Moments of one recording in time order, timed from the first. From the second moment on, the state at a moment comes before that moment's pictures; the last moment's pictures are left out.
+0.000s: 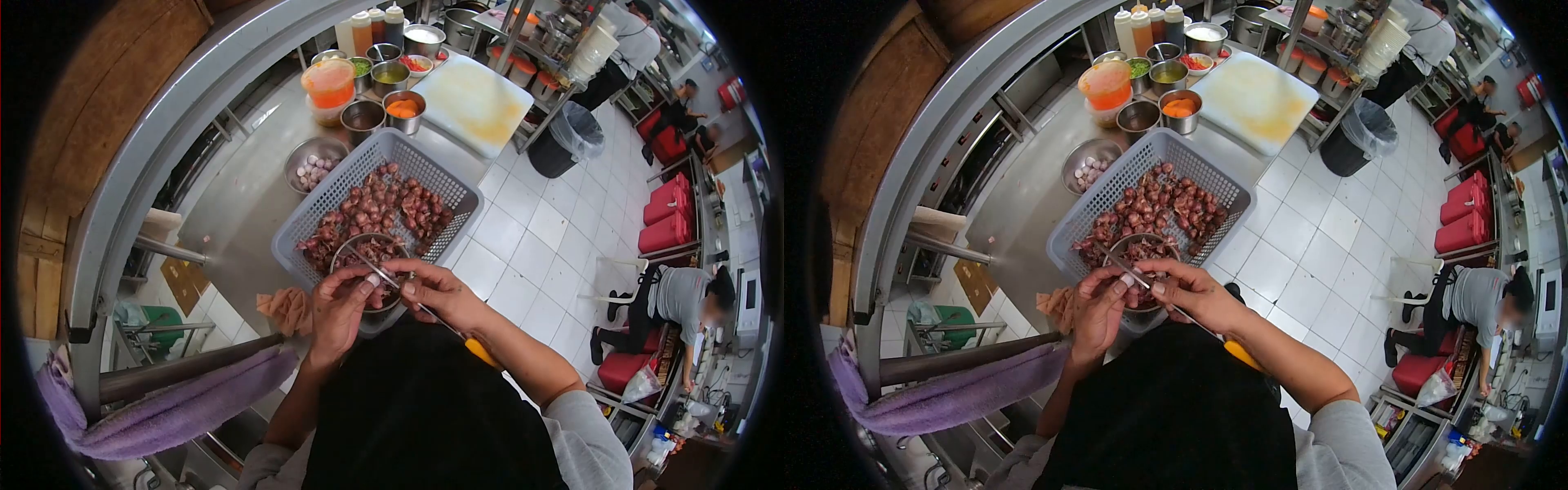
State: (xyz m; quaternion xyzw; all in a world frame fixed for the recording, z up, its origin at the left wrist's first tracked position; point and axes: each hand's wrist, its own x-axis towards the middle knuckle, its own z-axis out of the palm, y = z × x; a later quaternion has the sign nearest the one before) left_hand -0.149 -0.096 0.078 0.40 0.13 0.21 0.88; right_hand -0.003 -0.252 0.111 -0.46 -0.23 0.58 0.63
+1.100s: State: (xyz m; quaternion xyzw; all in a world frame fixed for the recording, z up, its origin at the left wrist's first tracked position) left_hand -0.137 -0.029 0.015 0.74 0.19 0.08 0.64; right_hand 0.017 -0.274 0.074 -0.50 -0.13 0.56 0.65
